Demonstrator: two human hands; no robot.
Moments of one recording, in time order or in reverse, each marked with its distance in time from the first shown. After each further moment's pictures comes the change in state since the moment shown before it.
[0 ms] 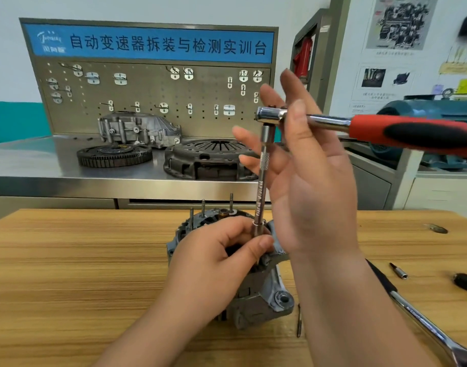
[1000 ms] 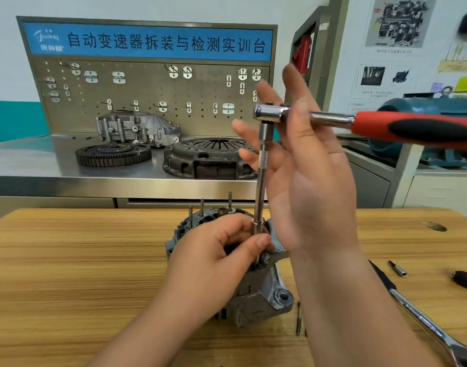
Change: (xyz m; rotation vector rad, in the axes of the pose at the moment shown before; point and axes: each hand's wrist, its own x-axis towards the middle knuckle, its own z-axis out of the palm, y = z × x) left_hand 0.000 0.003 -0.002 -0.014 -0.027 -0.009; right_hand 0.002 0.001 -0.001 0.033 -0.025 0.008
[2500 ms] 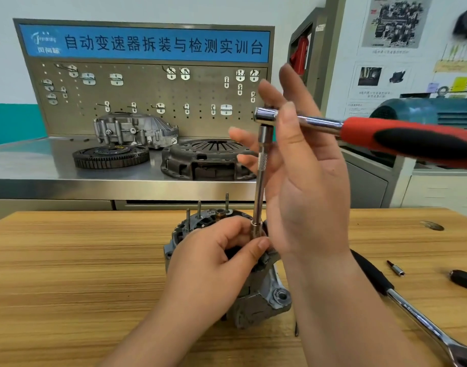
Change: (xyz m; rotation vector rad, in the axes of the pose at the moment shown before) left_hand -0.002 -0.001 0.006 0.052 0.055 -0.049; right_hand -0.003 0.002 0.003 -0.050 0.007 -0.097
